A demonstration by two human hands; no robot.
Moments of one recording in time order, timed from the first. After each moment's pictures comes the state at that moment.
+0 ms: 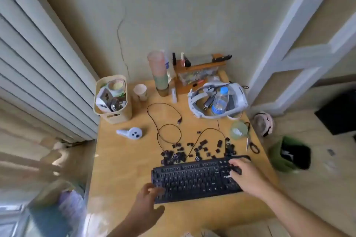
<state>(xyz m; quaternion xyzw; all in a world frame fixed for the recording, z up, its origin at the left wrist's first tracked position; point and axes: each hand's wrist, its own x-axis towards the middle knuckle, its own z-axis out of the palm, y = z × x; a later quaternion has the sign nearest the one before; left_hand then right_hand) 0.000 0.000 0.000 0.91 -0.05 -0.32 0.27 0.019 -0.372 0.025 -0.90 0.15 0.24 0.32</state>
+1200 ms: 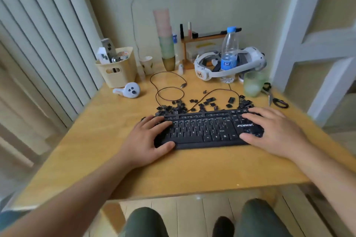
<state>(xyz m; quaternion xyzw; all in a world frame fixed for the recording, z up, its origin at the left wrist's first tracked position) 0.004 -0.020 -0.173 0.96 -0.22 0.09 0.13 -0.023 -0.417 -0.155 -0.99 -0.05 -0.07 0.07</state>
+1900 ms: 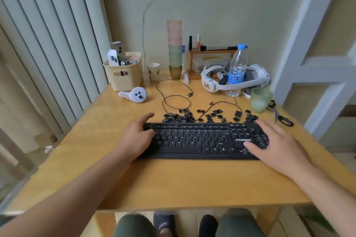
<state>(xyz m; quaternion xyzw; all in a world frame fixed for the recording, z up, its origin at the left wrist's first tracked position) 0.019 0.001 -0.150 0.88 0.01 0.04 0.46 -0.025 -0.389 -0.155 -0.98 0.05 -0.12 0.15</state>
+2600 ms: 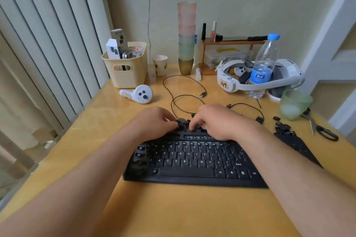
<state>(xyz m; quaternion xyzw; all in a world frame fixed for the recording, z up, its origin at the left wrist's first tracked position) 0.118 -0.001 -0.125 0.97 -0.05 -0.04 0.25 0.126 -0.221 -0.111 -0.97 -0.23 0.09 0.07</state>
